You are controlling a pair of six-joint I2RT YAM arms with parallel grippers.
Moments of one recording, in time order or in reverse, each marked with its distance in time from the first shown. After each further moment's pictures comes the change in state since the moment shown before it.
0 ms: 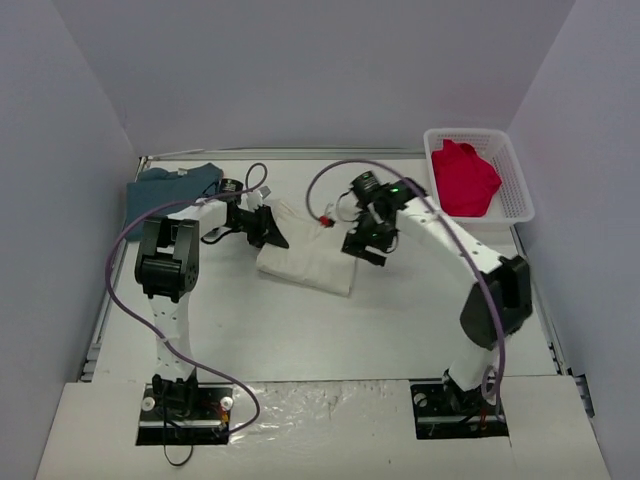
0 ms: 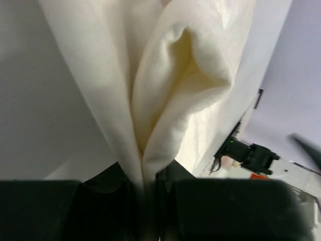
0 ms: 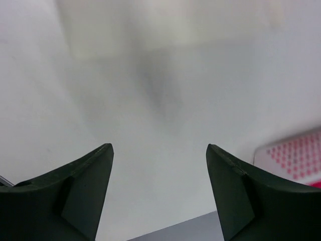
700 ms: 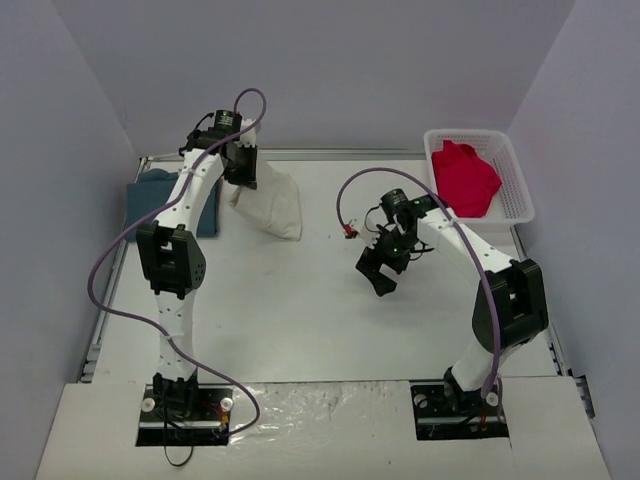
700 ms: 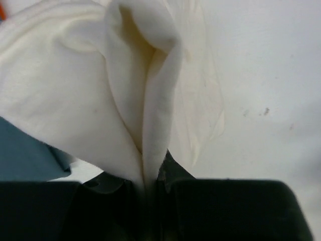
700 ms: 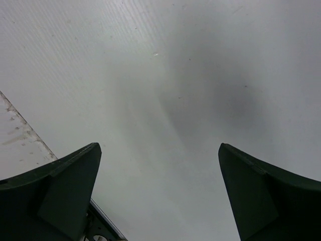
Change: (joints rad) left arm -0.032 0.056 0.800 -0.561 -0.723 0.341; right arm -0.283 -0.160 -0.274 0.035 -0.373 0.010
